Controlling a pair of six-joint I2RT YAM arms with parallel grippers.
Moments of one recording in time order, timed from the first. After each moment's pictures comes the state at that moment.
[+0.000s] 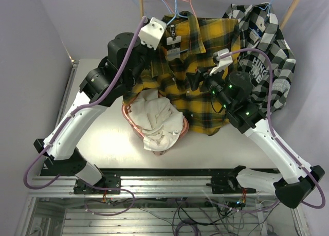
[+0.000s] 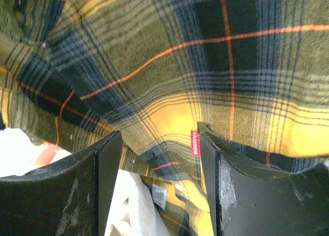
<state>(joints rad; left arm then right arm) -0.87 1.54 2.14 -0.70 -0.58 0.26 0.61 1.12 1.22 -0.09 0.09 0.05</state>
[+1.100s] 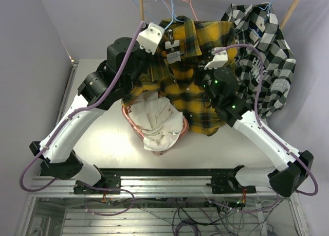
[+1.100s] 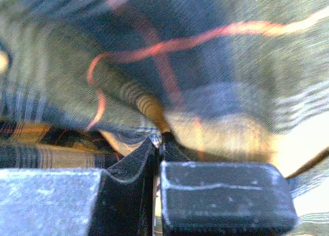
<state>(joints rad) -0.87 1.50 2.08 -0.70 -0.58 0.24 0.64 1.26 1.23 0.00 0.38 0.13</state>
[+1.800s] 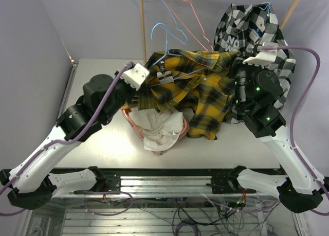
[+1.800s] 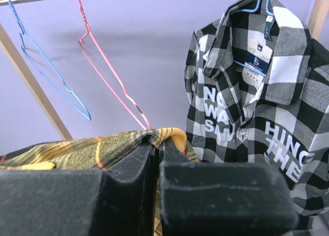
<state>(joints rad) -0.87 1.09 1.48 -0.53 -0.41 0.34 0.64 1.04 1.40 -0.09 0.70 -0.03</state>
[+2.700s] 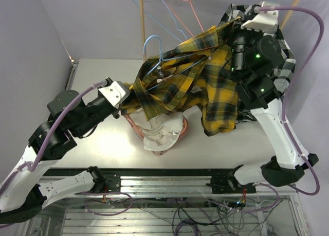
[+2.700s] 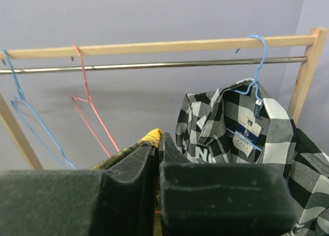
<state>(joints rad) -0.87 0.86 1.42 -0.58 -0.12 0.34 0.61 1.37 1.87 -0.04 0.72 -0.23</state>
